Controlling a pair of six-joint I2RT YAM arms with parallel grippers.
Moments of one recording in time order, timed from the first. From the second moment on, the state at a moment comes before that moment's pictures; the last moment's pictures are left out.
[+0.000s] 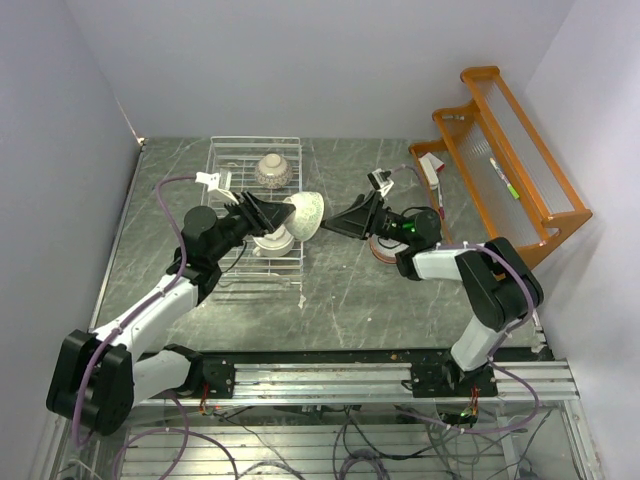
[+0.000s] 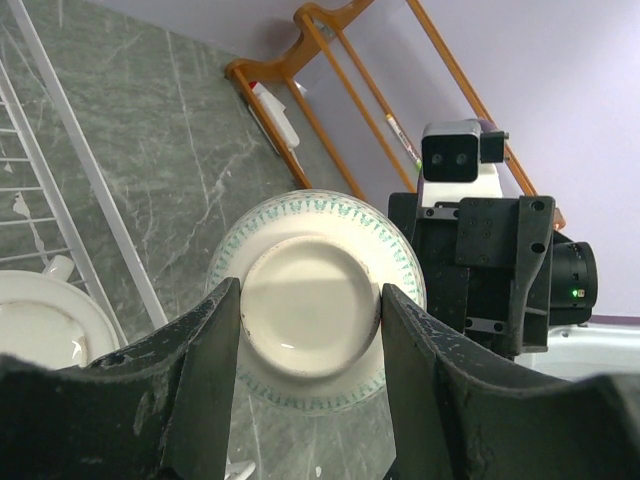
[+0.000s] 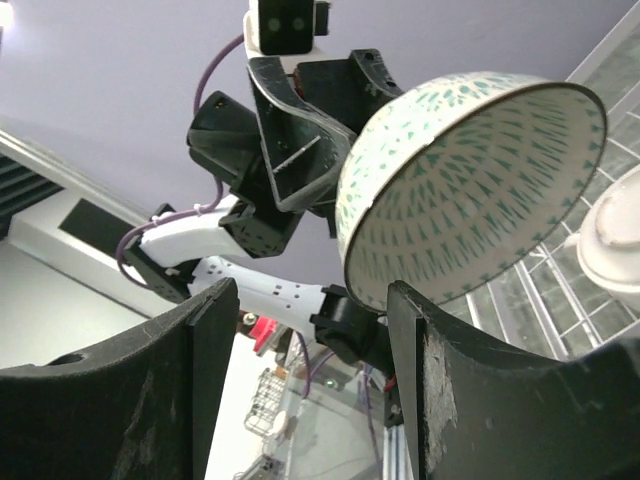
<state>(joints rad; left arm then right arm) -0.38 1.10 0.59 0.56 0.32 -0.81 0.44 1.70 0.68 1.47 -0.88 1.40</state>
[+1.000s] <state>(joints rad) -0.38 1.14 0.59 0.56 0.35 -0.81 0.44 1.83 0.79 1.51 -0.91 1.55</state>
